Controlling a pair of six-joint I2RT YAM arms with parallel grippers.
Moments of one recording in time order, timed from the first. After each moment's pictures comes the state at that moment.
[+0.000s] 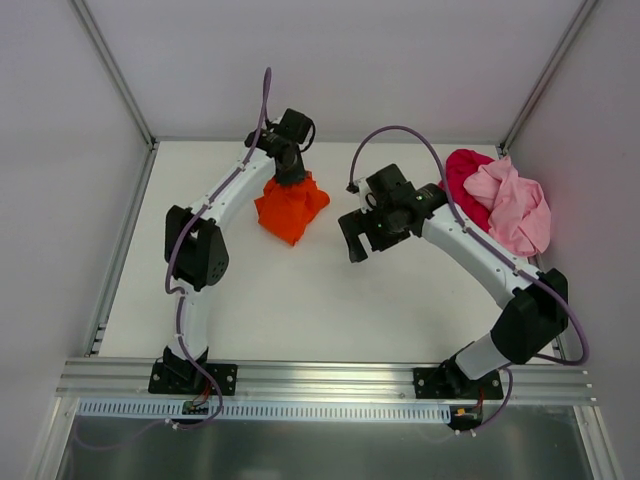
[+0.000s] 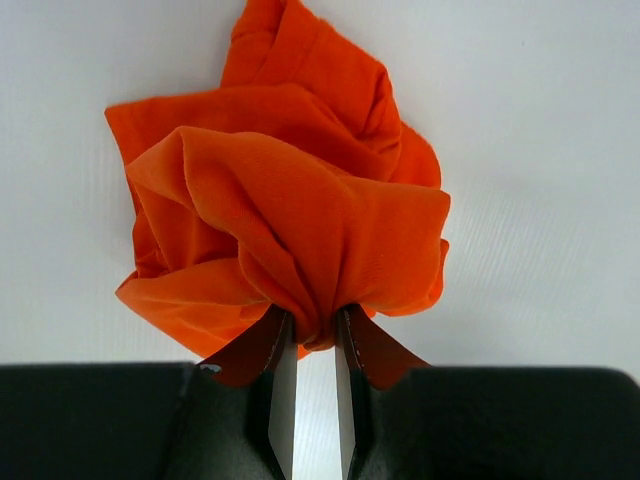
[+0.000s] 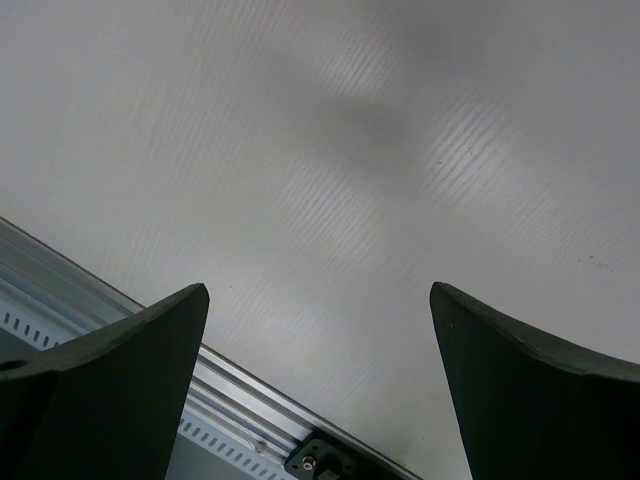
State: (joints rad) left arm -0.50 2.09 2.04 -0.98 -0.27 -0.66; right arm 0.63 1.53 1.39 -0.96 -0.13 0.08
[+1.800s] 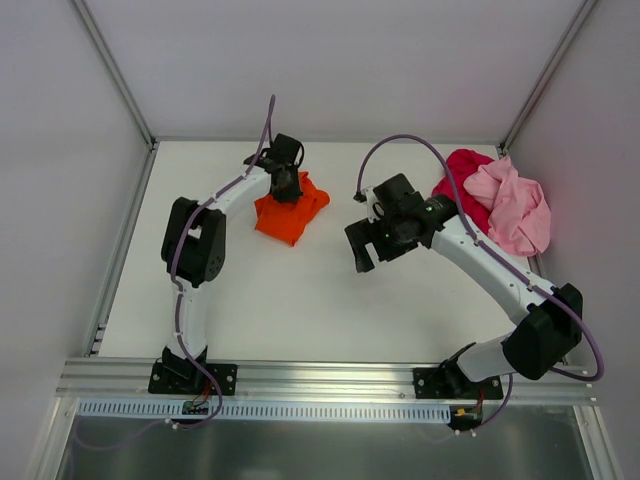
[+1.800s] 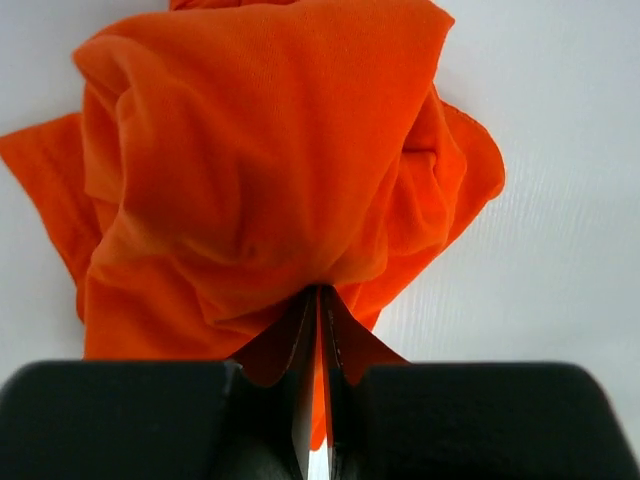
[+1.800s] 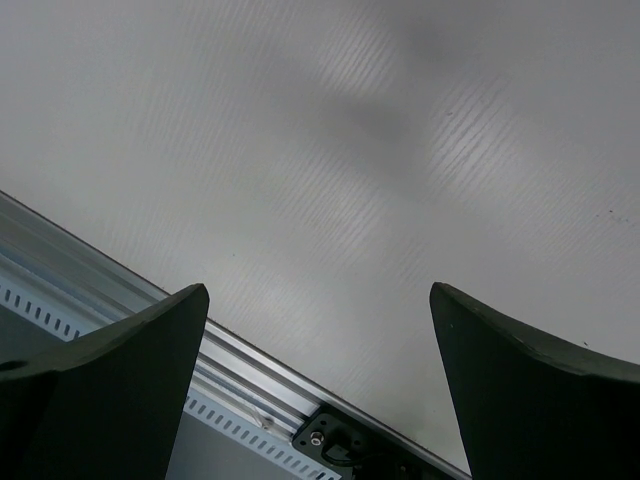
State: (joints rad) left arm -0.43 2.10 1.73 -0.60 -0.09 -0.51; right arm 0.64 1.43 1.31 -0.99 -0.12 0.11
